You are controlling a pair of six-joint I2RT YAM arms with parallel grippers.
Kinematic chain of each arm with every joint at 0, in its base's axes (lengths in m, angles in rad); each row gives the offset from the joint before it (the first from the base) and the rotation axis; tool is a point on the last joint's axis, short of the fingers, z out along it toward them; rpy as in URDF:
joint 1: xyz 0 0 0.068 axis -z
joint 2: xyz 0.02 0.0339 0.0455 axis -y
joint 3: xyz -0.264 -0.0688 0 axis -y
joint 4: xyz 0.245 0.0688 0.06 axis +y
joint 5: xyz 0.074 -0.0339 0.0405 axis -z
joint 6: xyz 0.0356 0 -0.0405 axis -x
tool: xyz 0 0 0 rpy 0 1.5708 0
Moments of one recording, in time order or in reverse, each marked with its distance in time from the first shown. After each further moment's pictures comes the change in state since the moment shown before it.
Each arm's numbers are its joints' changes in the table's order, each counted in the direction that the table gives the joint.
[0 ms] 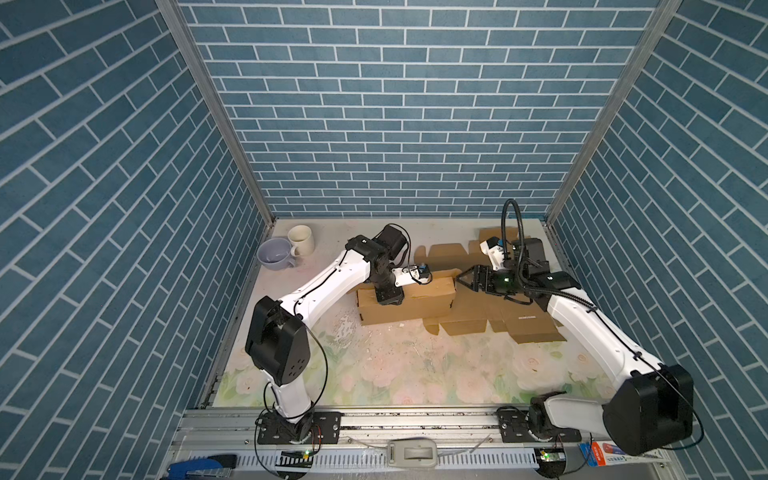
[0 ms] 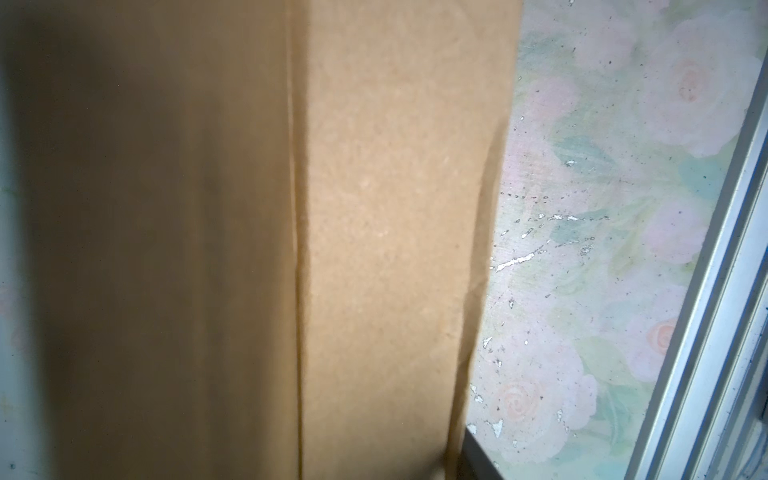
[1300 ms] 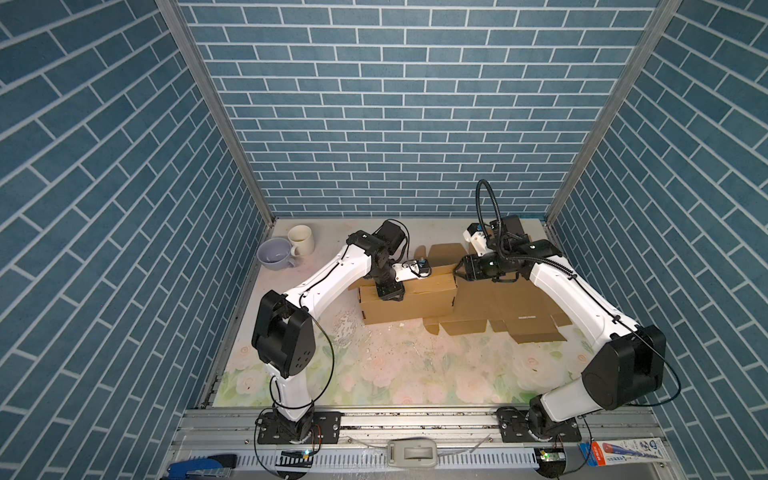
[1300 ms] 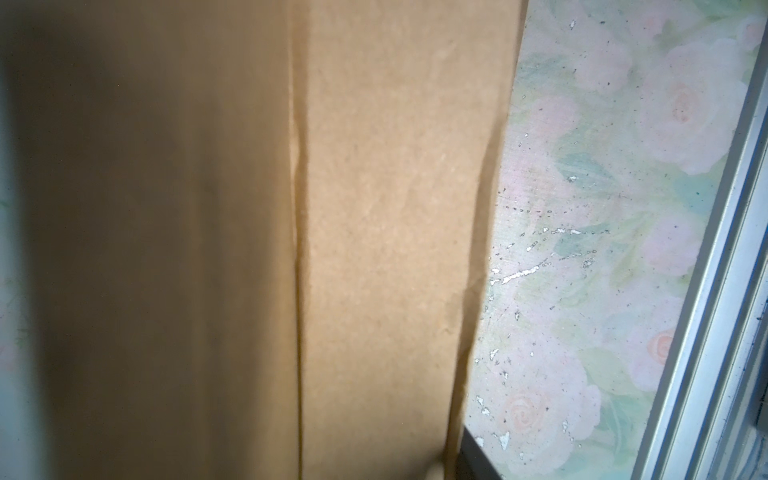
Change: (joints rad) left arm -0.028 -0.057 0.053 0.000 0.042 -0.018; right arm -0.092 -0.216 0.365 0.303 0.233 0.282
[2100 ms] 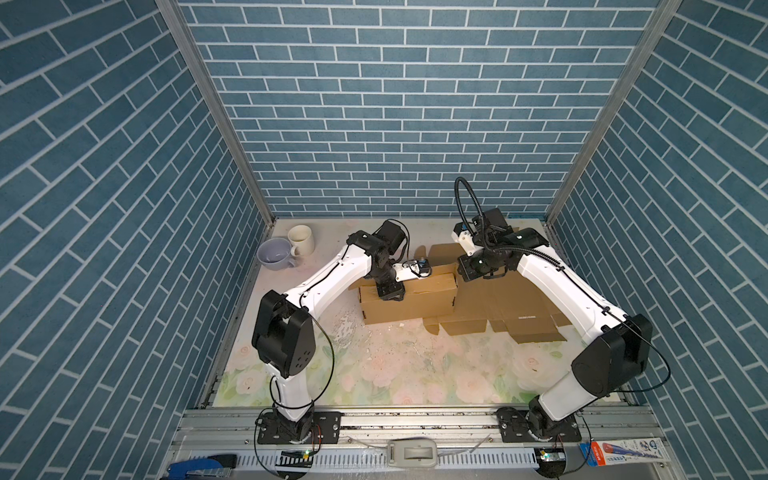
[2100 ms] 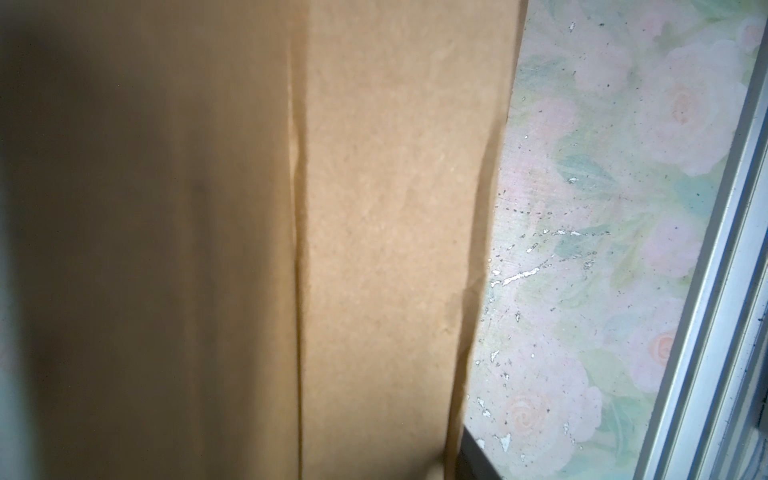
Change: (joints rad) left arm 0.000 -0.001 0.000 -0.005 0.001 -0.002; right arm -0.097 -0.090 0.150 0.171 0.187 0.077
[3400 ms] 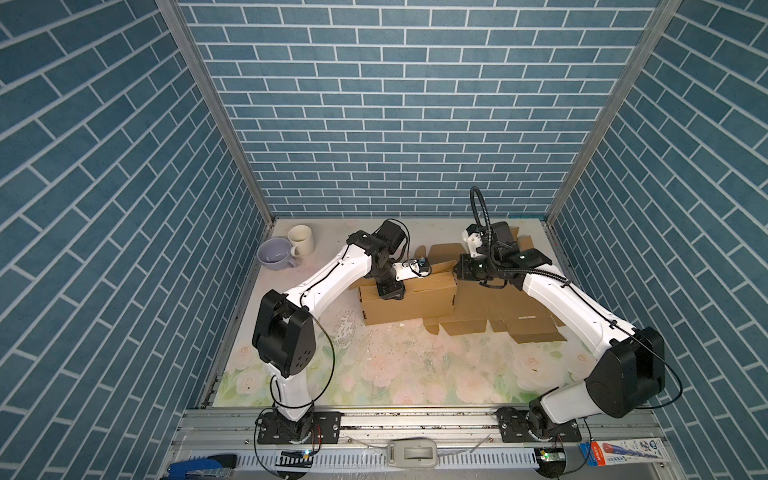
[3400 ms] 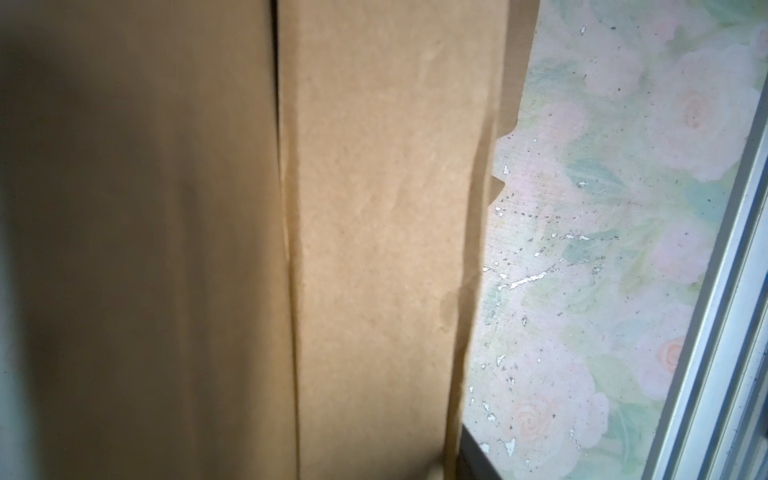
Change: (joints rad) left arm -0.001 -0.003 0.000 -0.013 -0.007 0.010; right arm 0.006 0.119 -0.270 -0.356 -0.060 -0.368
